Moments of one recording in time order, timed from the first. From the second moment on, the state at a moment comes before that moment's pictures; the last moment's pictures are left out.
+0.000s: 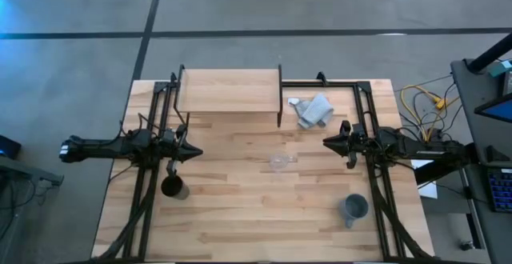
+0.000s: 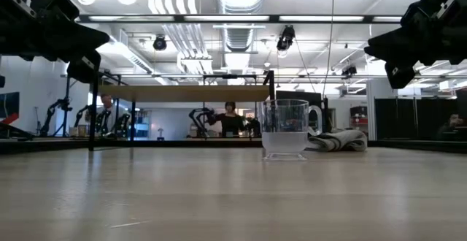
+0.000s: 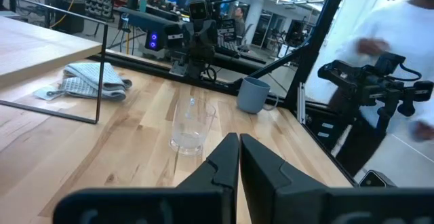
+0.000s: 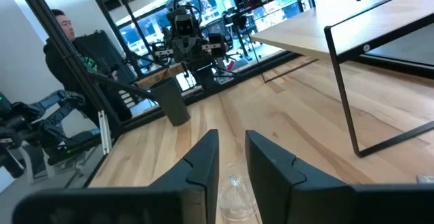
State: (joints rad) left arm -0.02 0.08 0.03 0.00 0.05 -0.28; right arm -0.04 0.02 0.01 0.00 0.03 0.39
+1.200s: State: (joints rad) left arm -0.02 0.08 0.03 0.00 -0.03 -0.28; right arm -0.04 0.02 0.01 0.22 0.12 0.69
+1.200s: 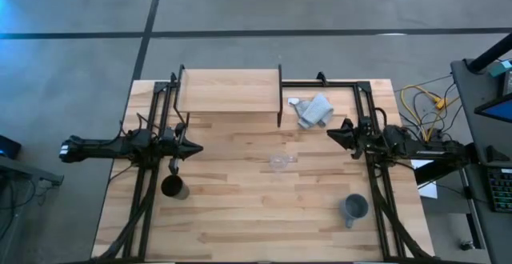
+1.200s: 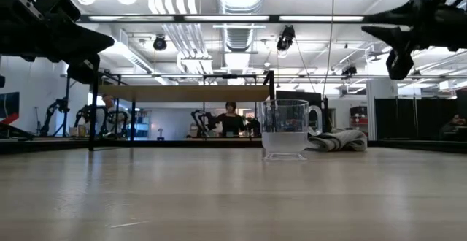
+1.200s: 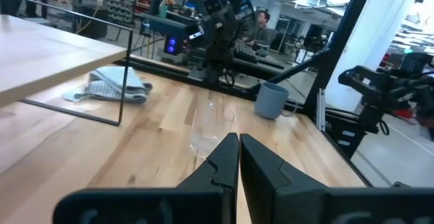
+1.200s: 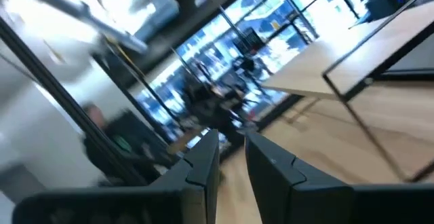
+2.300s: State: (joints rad) left arm -0.02 0.28 0.37 0.12 -0.14 -0.23; right arm -0.04 0.15 0.19 0.53 0.16 0.78
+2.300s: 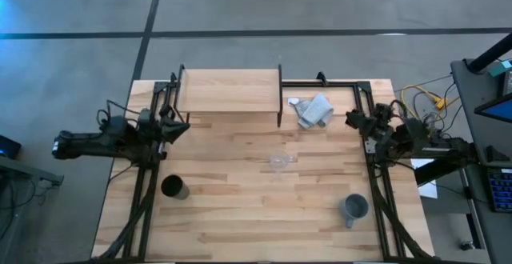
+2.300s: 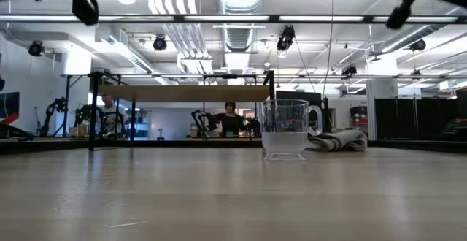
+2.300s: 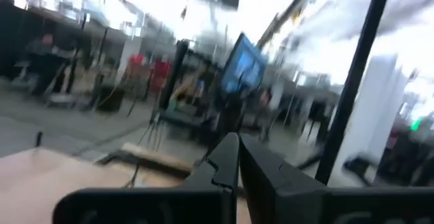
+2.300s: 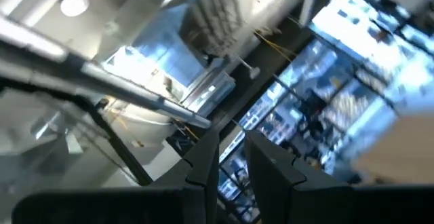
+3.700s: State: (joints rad) left arm -0.02 0.67 0.97 -0.23 -0.44 0.09; right arm -0.04 1.47 1.51 -1.13 0.05 0.34
